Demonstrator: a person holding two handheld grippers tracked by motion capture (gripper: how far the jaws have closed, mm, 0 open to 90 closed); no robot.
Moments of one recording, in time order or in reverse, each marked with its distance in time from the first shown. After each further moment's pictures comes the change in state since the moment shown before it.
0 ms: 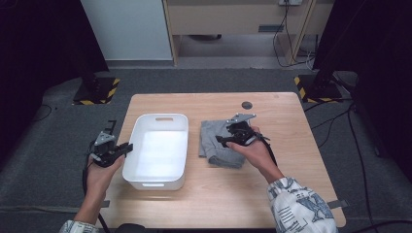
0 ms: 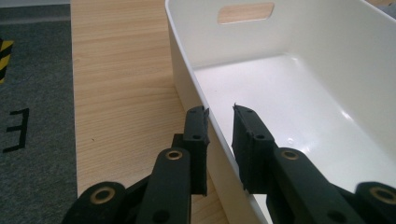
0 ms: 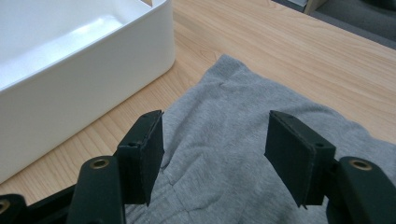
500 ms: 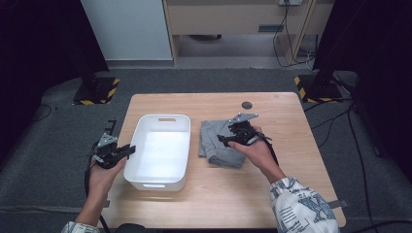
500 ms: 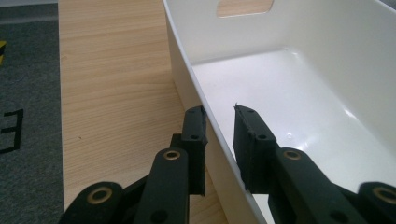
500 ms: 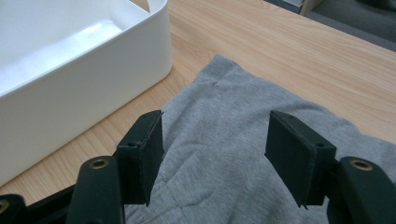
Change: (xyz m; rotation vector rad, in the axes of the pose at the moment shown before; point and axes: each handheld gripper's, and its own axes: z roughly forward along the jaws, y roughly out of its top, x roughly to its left) left arm -0.008 -0.003 0.003 0.010 -0.013 0.016; right arm -0.004 -0.001 -0.004 -0.004 -0.008 0.011
